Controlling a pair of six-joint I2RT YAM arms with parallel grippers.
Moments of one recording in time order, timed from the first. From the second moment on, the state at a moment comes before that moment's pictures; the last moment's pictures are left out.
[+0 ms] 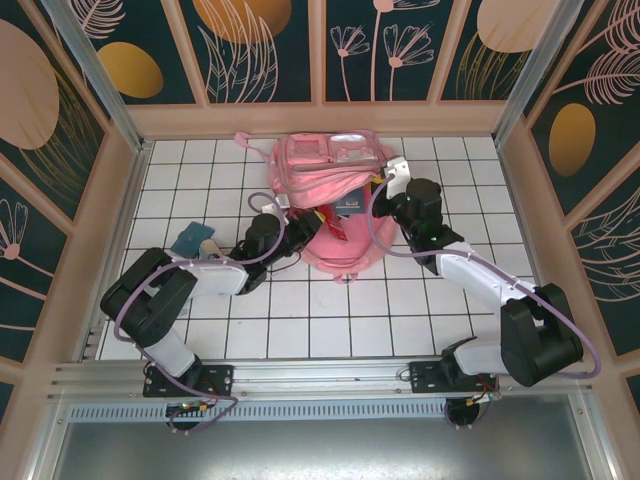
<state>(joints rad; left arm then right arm) -0.67 1.68 0.67 0.82 0.16 -1.28 0.44 1.33 0.77 0.35 -0.02 -0.03</state>
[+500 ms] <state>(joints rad) -0.56 1.88 0.70 1.02 0.08 -1.24 0.44 1.33 0.77 0.35 -0.03 -0.03</state>
